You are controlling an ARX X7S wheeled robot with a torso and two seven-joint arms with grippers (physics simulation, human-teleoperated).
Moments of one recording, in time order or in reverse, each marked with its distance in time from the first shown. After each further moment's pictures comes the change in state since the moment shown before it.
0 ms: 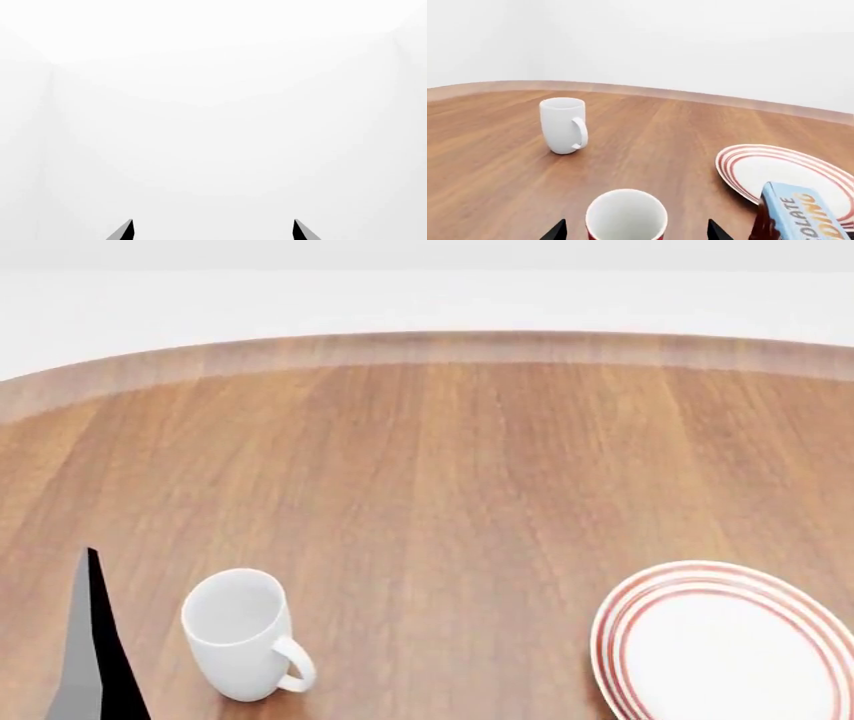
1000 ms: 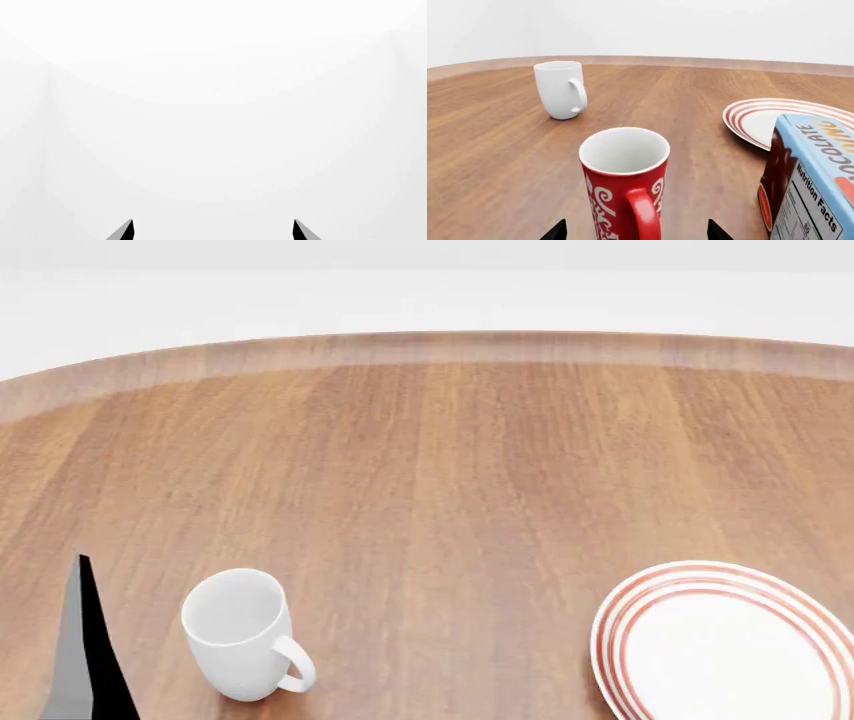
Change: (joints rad) left arm 0.016 -0.025 0.000 0.019 -0.011 0.005 -0.013; right arm 0.122 -0.099 -0.091 0.360 0.125 -0.181 -0.111
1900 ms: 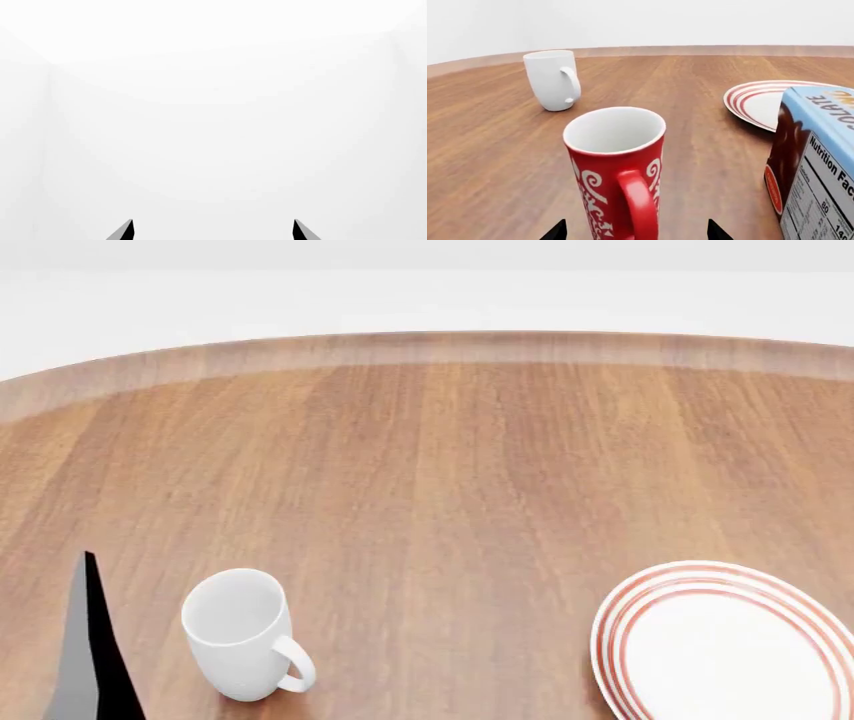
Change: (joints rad) left arm -0.014 -0.007 0.011 -0.012 -0.005 0.001 -0.009; right arm 0.083 -0.073 -0.023 0.168 0.094 -0.056 -0.095
